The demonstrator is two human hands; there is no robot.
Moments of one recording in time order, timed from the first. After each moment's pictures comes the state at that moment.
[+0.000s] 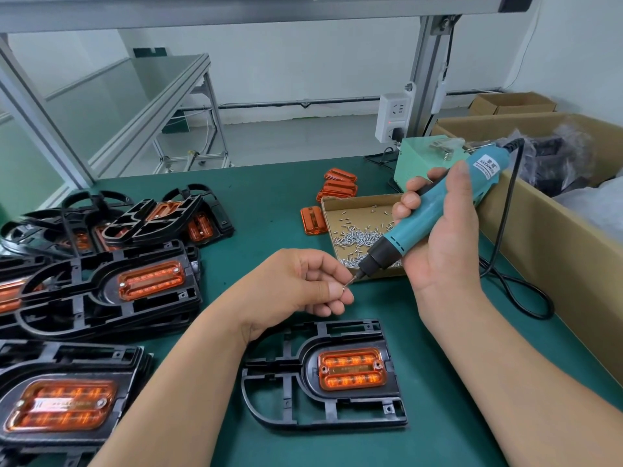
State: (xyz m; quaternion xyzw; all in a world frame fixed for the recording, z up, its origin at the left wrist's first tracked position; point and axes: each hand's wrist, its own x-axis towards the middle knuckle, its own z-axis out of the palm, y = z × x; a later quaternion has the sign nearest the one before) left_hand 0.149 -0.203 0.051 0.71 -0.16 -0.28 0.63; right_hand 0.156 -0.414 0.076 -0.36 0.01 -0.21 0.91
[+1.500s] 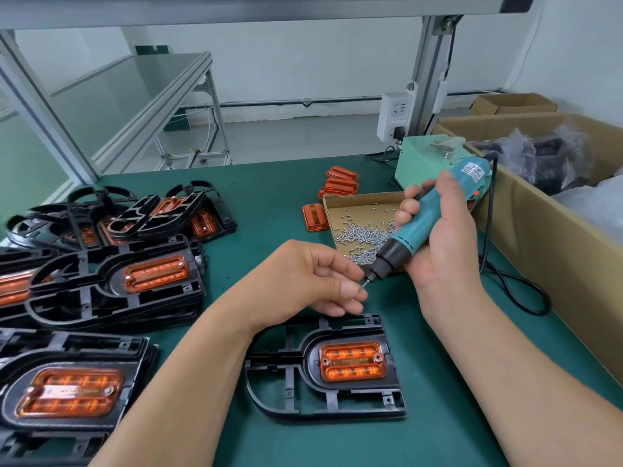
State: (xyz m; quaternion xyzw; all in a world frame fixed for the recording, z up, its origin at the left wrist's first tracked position) left_hand 0.144 -0.209 0.058 0.70 -0.19 -0.28 0.63; right_hand 0.158 -0.419 0.071 -0.35 0.08 -0.18 0.92
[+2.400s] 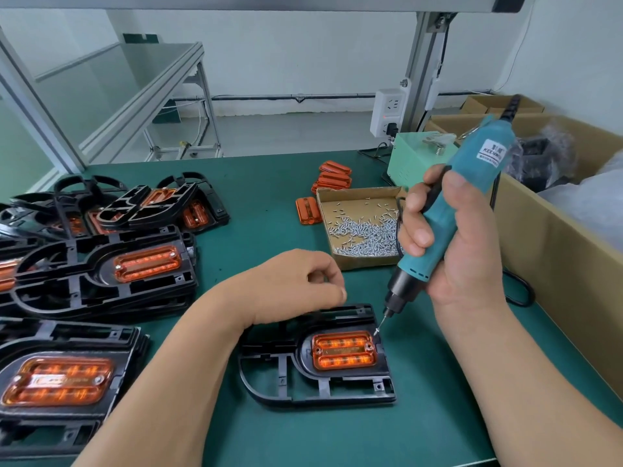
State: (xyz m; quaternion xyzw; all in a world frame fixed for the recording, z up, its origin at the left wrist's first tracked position) left_hand 0.139 -0.208 0.067 0.87 -0.24 -0.22 0.37; right_hand 0.117 -0.429 0.083 -0.44 -0.15 -0.13 0.88
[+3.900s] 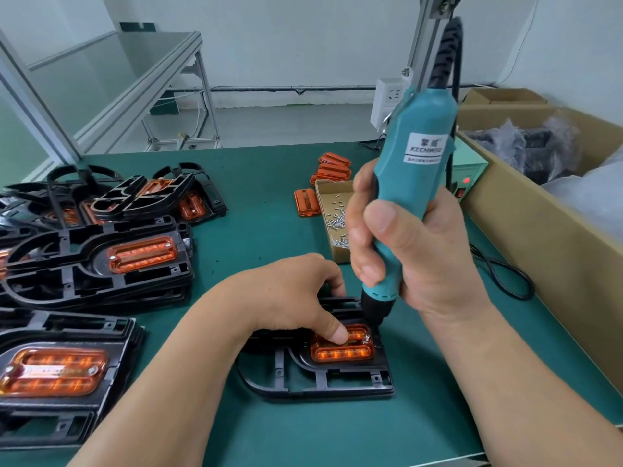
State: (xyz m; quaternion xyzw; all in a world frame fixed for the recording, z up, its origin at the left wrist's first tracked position) left_hand 0.129 -0.217 0.068 0.89 -0.26 -0.27 0.25; right_hand 0.096 -0.393 0.095 -0.54 -0.29 -0.05 0.78
